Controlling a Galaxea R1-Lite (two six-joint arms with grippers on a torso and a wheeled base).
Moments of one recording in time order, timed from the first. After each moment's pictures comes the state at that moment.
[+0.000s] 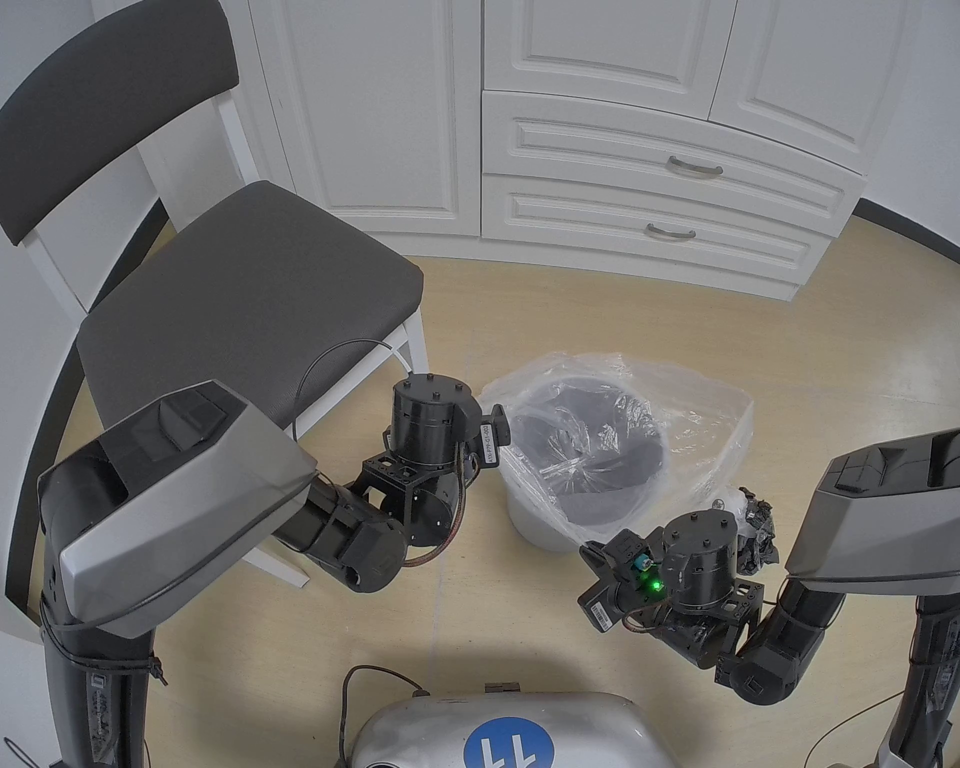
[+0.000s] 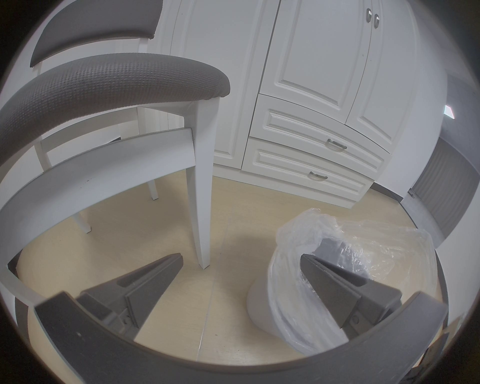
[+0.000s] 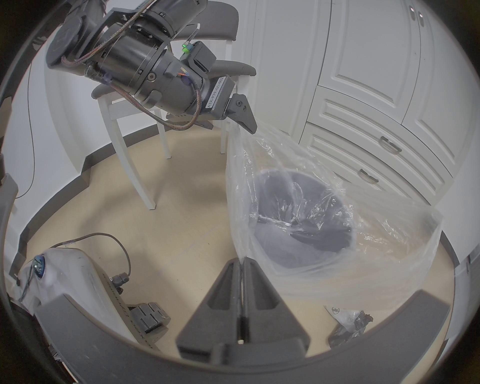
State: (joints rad) left arm -0.64 2.32 -1.26 -0.84 0.48 -0.28; right arm 0.66 2.20 -0.52 -1.34 -0.25 -0.32
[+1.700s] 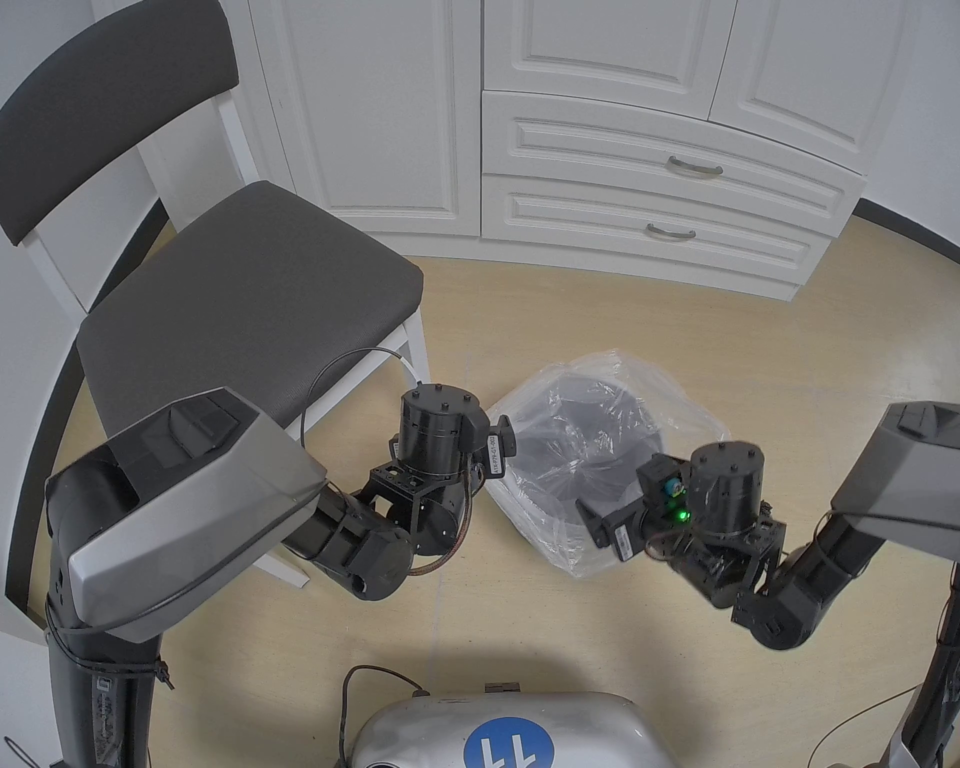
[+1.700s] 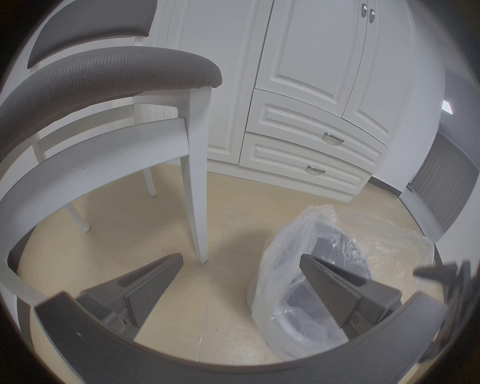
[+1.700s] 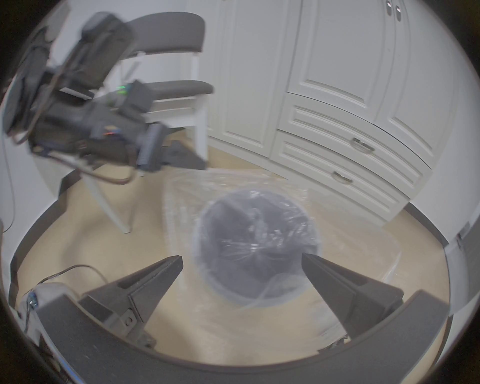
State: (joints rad) left arm -0.65 2.33 -1.25 -0.84 0.48 -0.28; right arm 0.58 2.10 -0.65 -1.19 -0.32 -0.25
